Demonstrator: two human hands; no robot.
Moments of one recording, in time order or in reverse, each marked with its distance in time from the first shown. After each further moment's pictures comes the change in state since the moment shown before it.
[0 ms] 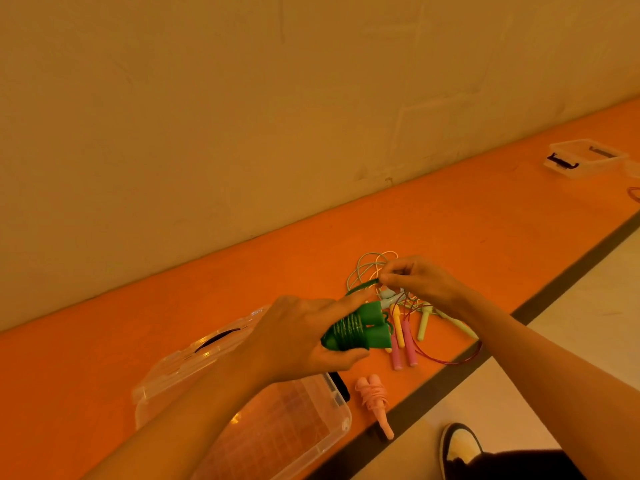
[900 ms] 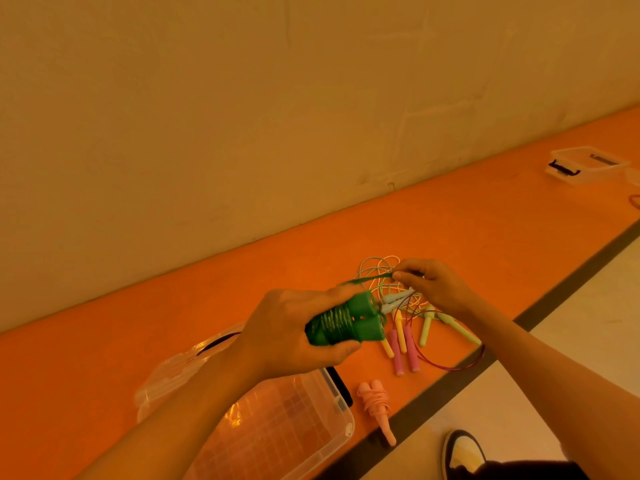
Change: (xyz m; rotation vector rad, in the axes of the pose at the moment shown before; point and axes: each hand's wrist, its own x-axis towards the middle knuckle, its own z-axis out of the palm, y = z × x) left_hand -0.005 -0.010 -0.017 -0.208 0.109 -0.080; right_hand 0.004 0.018 -0.012 -0.291 0.163 -0.133
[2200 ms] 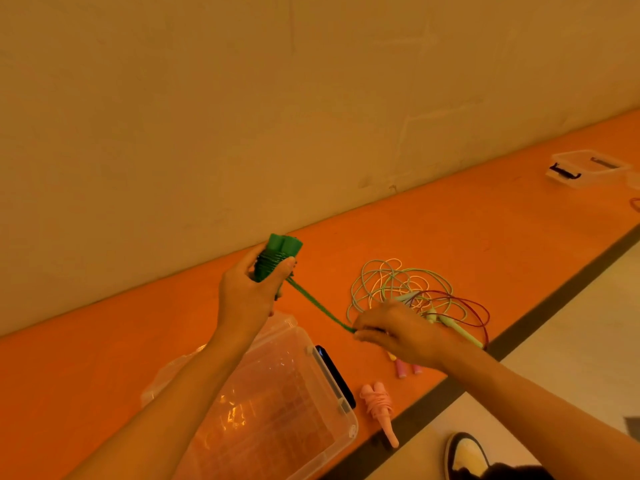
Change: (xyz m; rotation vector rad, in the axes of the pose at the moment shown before) left_hand 0.004 -0.039 -0.013 -0.539 0.573 -0.808; right_hand -0.025 -0.041 0.067 -0.297 -0.226 -0.362
